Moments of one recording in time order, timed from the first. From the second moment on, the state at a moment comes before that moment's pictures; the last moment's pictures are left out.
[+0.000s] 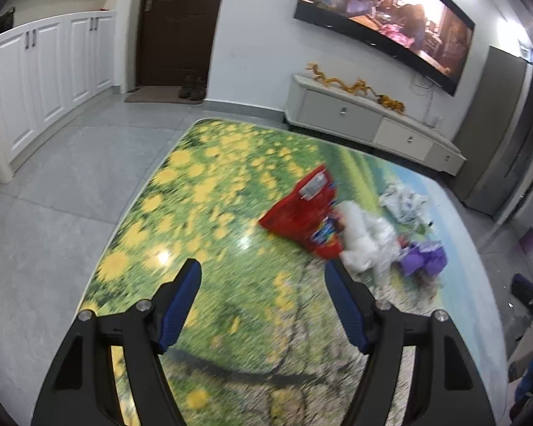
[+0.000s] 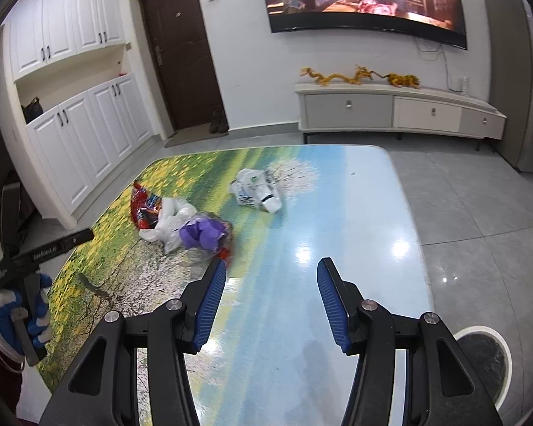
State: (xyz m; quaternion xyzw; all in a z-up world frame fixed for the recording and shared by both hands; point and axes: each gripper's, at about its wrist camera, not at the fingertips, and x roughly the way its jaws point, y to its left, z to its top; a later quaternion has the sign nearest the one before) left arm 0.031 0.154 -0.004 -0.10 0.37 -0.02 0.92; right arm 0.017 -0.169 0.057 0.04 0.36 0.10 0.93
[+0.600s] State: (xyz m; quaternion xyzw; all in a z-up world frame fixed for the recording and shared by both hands) left arm 0.114 0.124 -0.010 -0.08 0.39 -0.05 0.92; right arm 0.072 -0.121 0.037 0.01 0.39 0.17 0.91
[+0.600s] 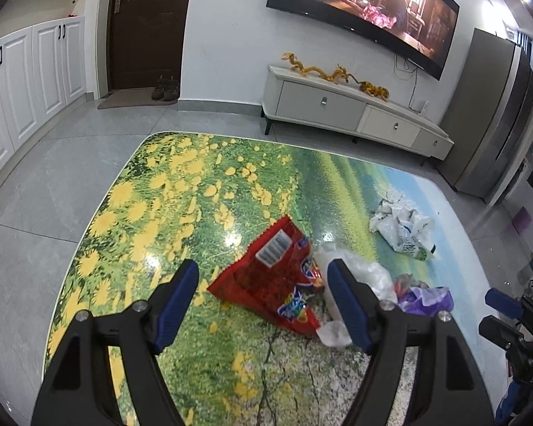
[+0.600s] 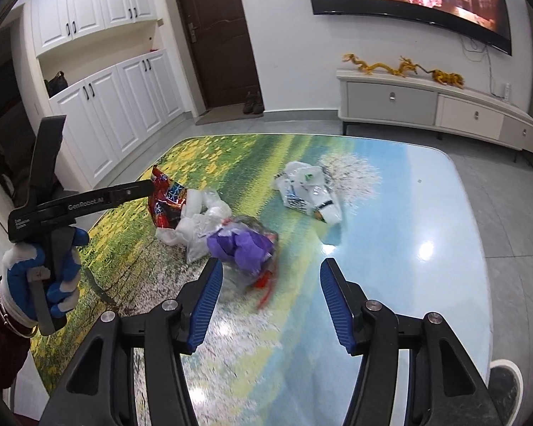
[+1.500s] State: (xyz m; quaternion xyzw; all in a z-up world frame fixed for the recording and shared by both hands) left arm 0.125 0.125 -0.044 -0.11 0.42 -0.09 0.89; right arm 0.108 -0.103 -0.002 0.04 0.42 0.24 0.87
